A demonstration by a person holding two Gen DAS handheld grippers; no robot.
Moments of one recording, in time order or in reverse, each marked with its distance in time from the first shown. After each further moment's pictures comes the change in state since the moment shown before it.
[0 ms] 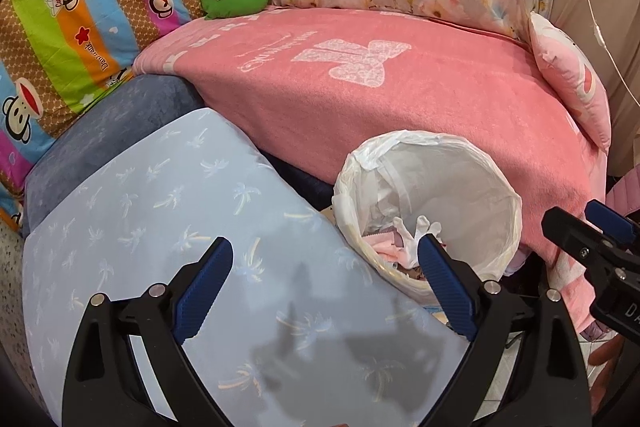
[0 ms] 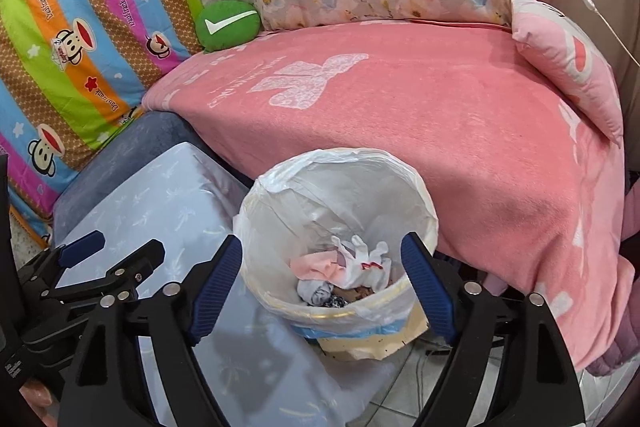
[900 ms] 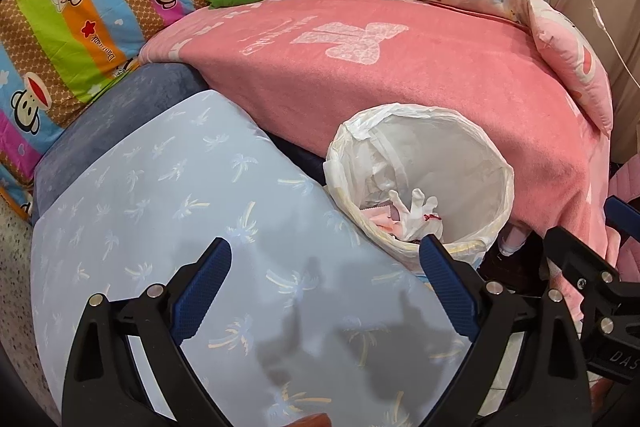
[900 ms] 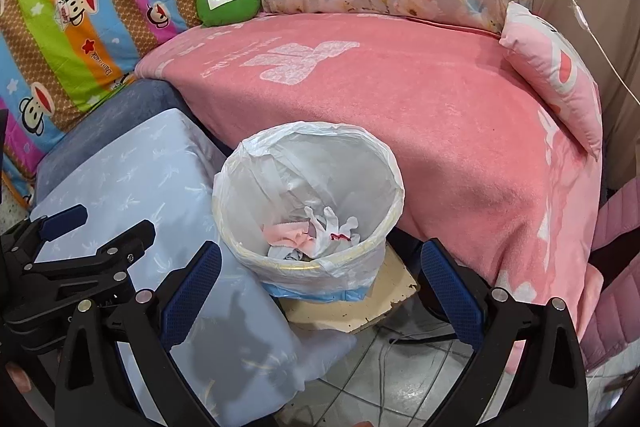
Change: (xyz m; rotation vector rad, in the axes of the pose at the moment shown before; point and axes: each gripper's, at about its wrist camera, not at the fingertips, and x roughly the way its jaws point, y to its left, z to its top) left arm -0.012 -0.019 -0.021 0.002 0.048 0.039; right arm -0.022 -0.007 -0.022 -0.116 0.031 -0.079
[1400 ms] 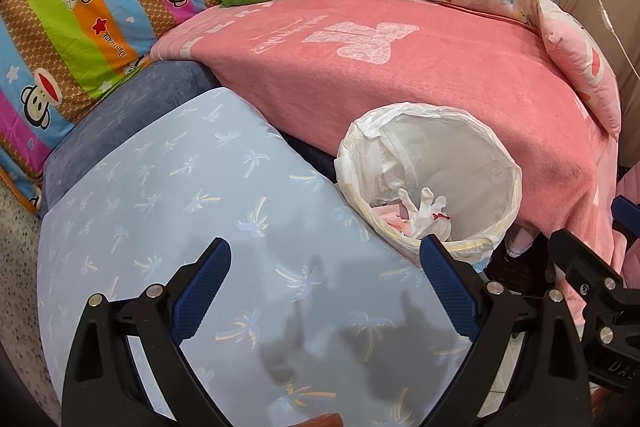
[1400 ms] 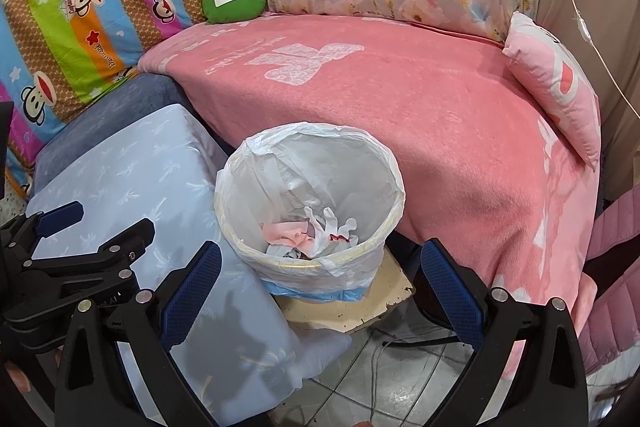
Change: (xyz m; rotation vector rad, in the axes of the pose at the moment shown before) left arm -0.004 0.000 -0.003 -0.017 -0.002 0.039; right arm -0.004 0.007 -0.004 -0.030 -0.003 -0.002
